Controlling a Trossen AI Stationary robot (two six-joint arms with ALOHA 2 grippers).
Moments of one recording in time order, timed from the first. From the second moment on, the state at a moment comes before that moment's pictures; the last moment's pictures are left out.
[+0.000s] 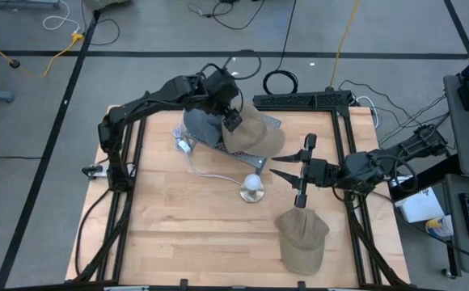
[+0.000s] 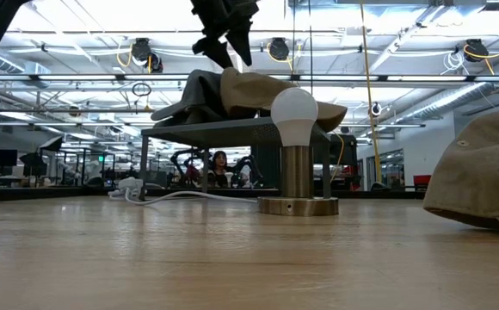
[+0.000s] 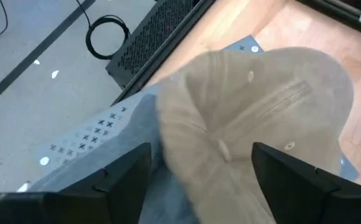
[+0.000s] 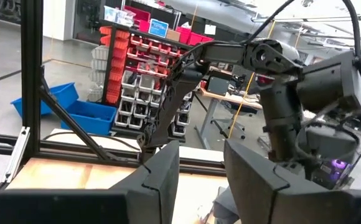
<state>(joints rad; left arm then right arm) 0.37 1.86 2.04 -1.08 -0.14 -0.19 0.44 1.12 1.14 0.01 0.63 -0.25</state>
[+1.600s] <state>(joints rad) 0.25 1.41 2.04 -1.36 0.02 -0.18 0.44 1.12 1.14 0.02 0.79 -0.16</state>
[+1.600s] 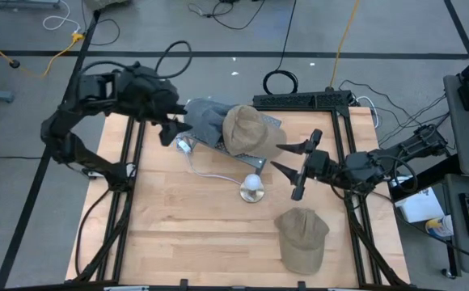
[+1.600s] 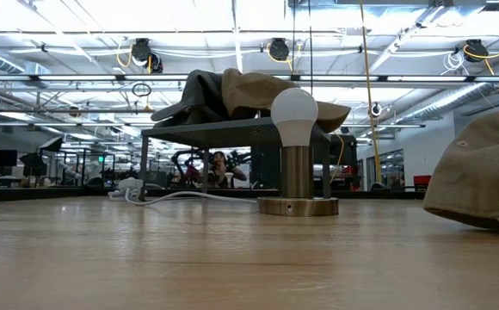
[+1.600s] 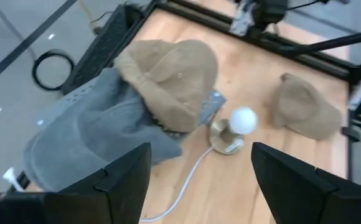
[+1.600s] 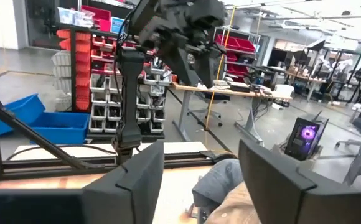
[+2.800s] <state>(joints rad) -0.24 0.80 1.16 -0.51 -0.05 -0.43 0.56 1.15 1.16 -0.02 0.87 0.03</state>
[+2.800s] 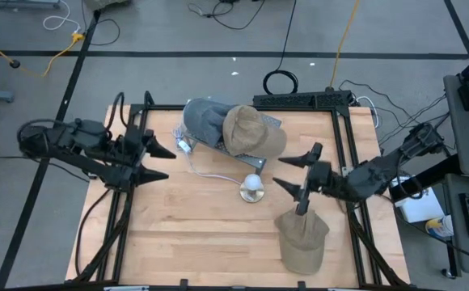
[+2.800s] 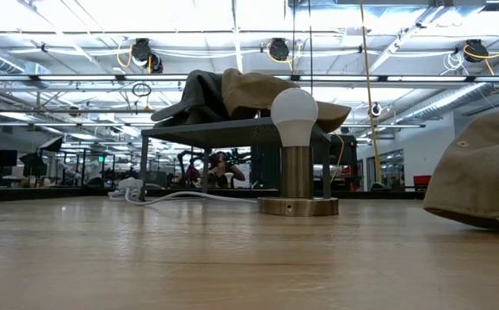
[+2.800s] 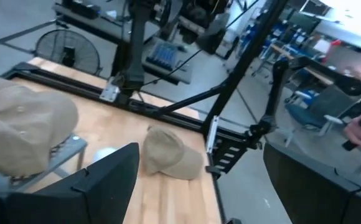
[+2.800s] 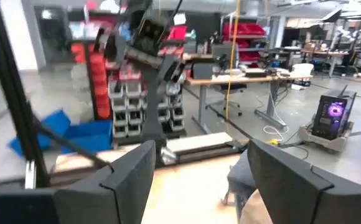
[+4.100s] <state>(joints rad) -0.25 0.88 1.14 -0.42 0.03 -0.78 0.71 1.56 1.44 -0.79 0.13 0.88</state>
